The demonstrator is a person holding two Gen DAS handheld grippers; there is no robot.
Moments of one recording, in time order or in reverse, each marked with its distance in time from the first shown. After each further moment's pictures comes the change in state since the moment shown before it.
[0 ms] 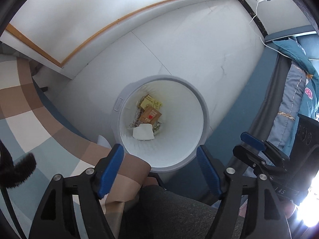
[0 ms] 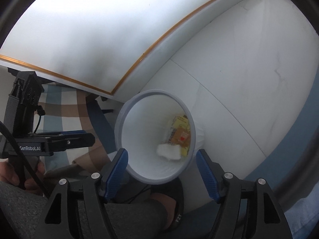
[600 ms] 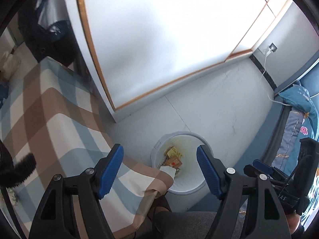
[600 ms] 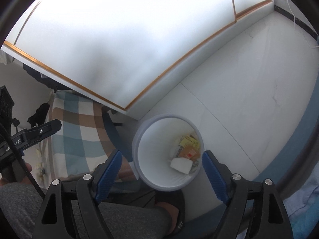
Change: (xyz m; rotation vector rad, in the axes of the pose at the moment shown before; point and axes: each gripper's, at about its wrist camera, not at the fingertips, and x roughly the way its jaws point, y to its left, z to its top) left arm -0.126 0.013 -0.058 -0.124 -0.486 0.170; right arm -0.066 0.049 0.002 -0.101 -0.157 0.000
